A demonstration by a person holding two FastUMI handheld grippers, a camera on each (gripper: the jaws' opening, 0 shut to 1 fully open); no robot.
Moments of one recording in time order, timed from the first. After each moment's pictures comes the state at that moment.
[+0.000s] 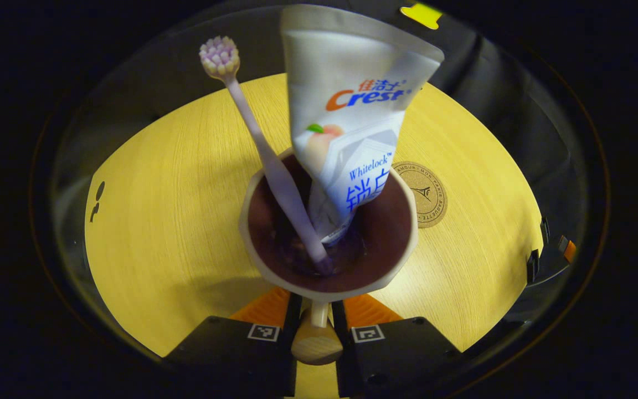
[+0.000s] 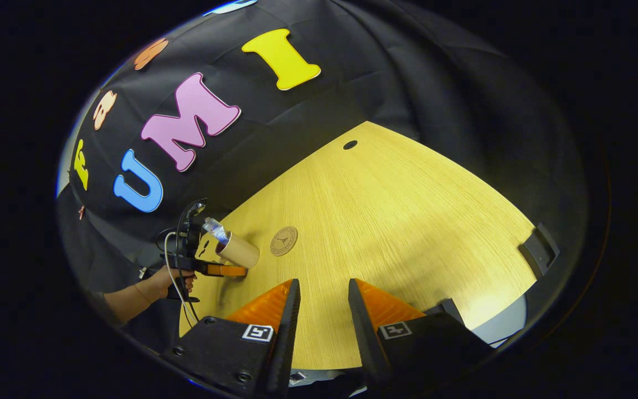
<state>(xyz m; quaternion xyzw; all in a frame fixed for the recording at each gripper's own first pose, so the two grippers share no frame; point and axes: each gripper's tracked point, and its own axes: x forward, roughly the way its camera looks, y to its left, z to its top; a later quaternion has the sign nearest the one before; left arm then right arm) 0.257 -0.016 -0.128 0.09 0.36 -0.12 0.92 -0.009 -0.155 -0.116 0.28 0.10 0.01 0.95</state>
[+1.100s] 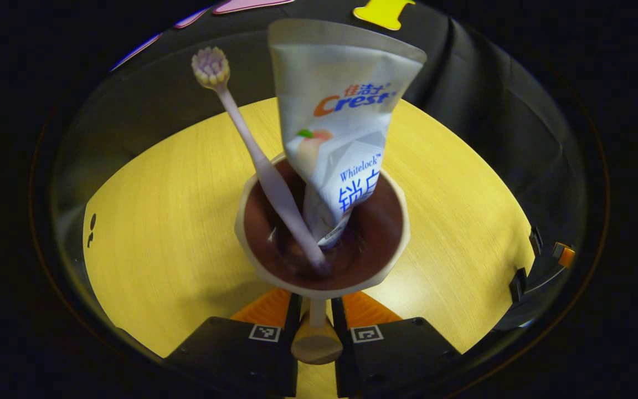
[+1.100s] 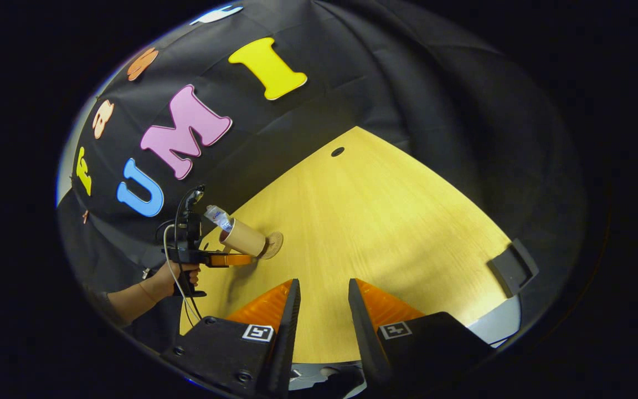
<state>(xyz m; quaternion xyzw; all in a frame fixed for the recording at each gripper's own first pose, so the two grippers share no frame) 0.265 -0.119 -0.101 0.12 0.30 -0.15 0.93 -0.034 -0.222 -0.124 0.29 0.10 0.01 0.95</state>
